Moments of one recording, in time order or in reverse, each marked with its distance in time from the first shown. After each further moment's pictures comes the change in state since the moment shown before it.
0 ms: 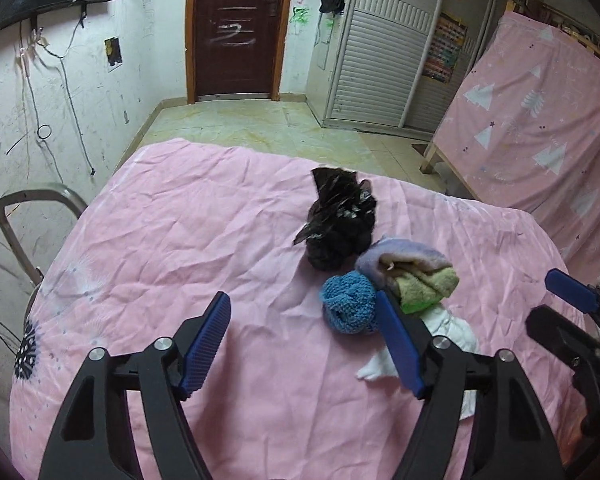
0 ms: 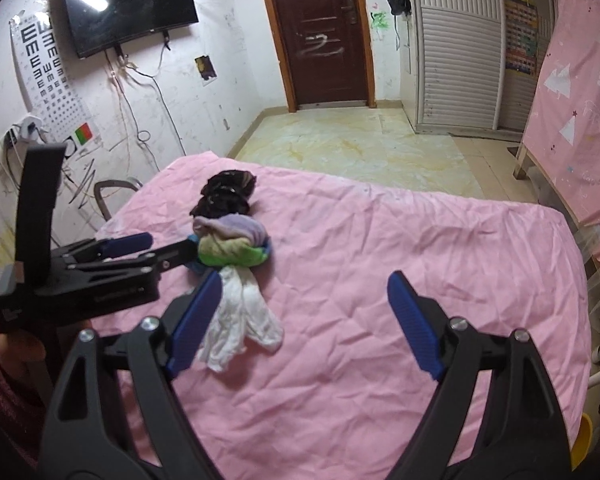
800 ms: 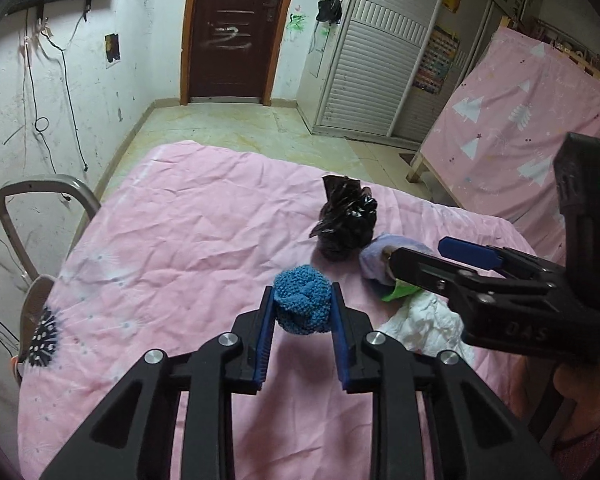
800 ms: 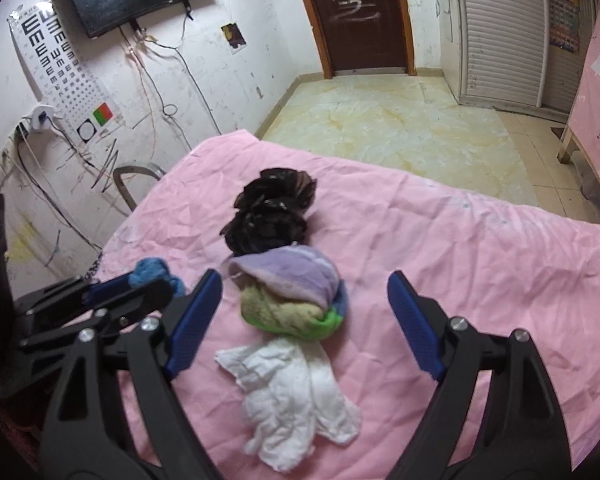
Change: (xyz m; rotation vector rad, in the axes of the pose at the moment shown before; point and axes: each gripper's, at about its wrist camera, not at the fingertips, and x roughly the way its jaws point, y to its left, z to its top) left arm -0.031 0.020 -0.013 -0.031 -0.028 -0.052; right arm 0.076 0.038 0.036 -0.012 0.144 0.138
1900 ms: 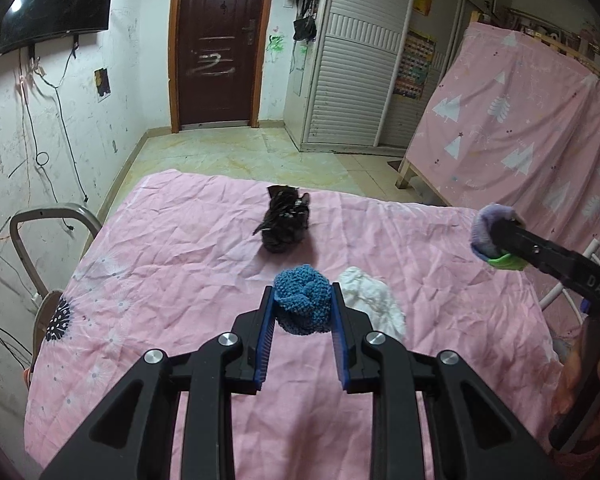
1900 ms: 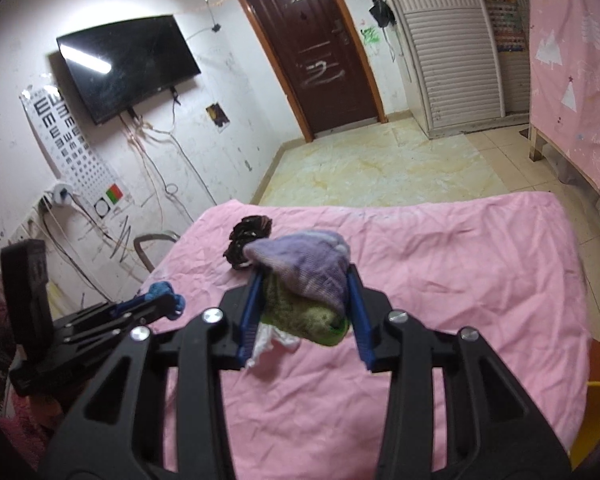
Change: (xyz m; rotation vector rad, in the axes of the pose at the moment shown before) left arm -0.058 -0.054 -0.024 0.090 -0.072 0.003; right arm -0.140 -0.058 -0.062 0.165 -0.276 0.014
